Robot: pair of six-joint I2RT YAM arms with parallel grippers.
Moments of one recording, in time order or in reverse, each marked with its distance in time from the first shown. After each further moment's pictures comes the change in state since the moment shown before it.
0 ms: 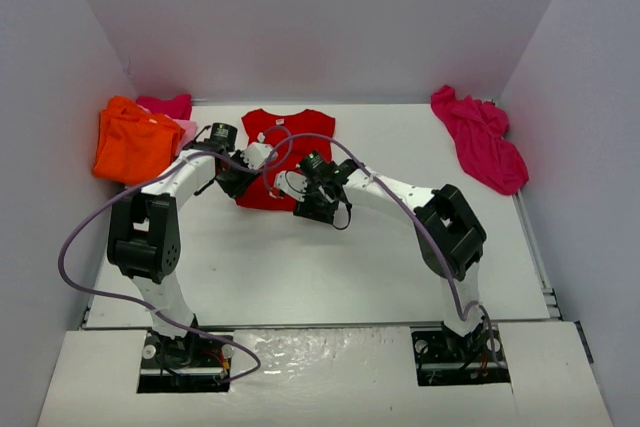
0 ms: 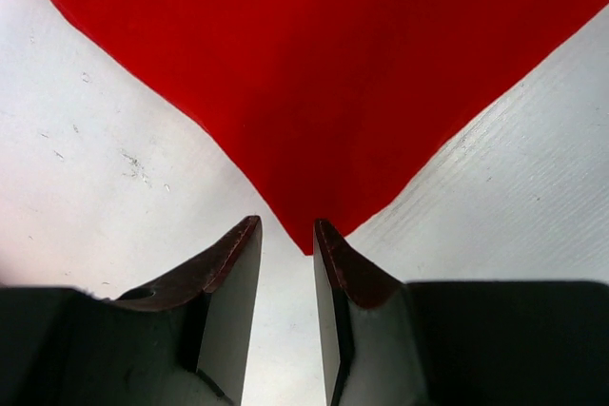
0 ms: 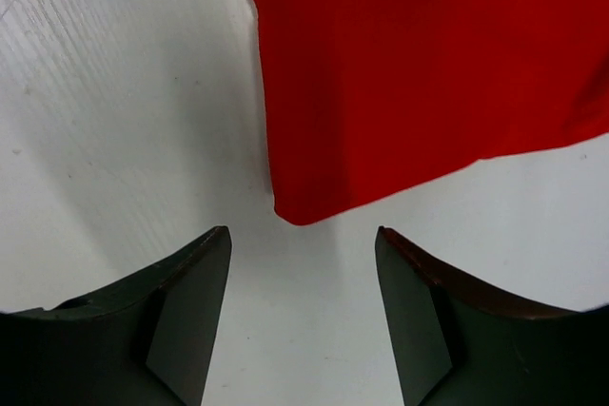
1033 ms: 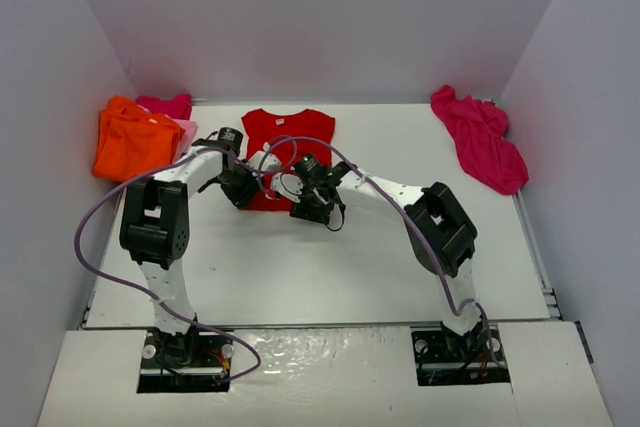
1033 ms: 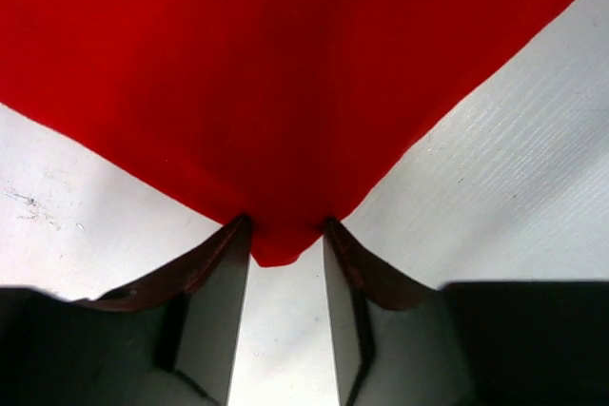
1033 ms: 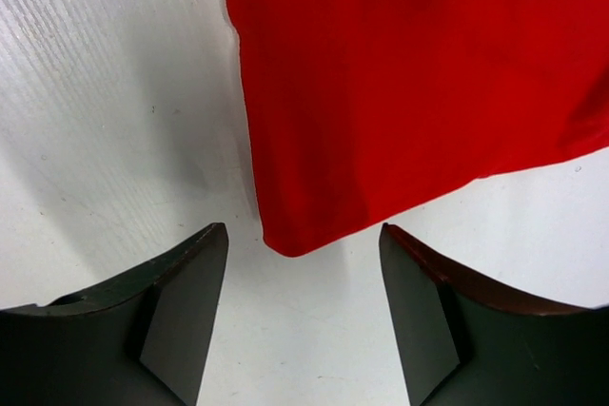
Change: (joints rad) left arm 0.000 0.124 0.062 -0.107 0.058 0.022; right arm 0.013 0.049 0.020 0.034 0.038 0.000
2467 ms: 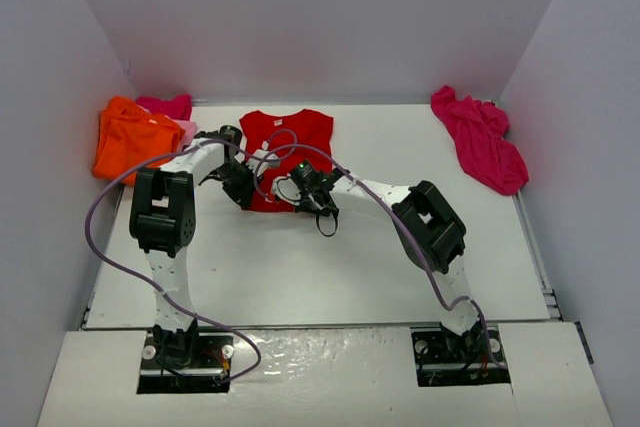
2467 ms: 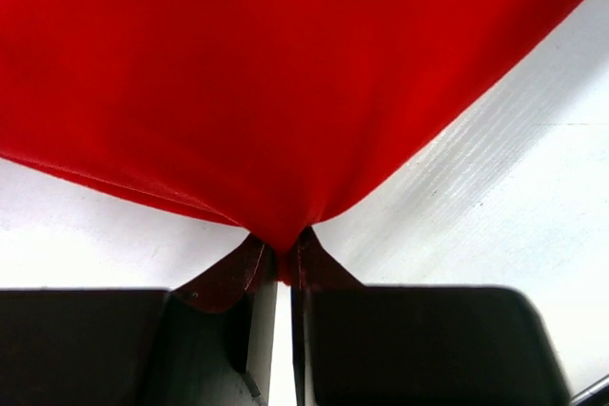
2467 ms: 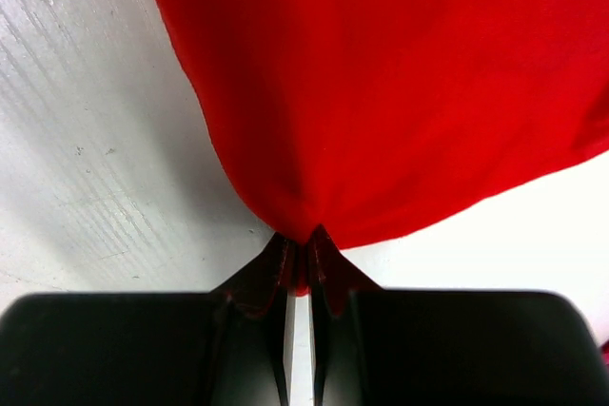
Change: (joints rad) left arm 0.026 0.126 0.142 -0.150 0.099 -0.042; right arm 0.001 0.076 -0.003 0.071 0.113 0.010
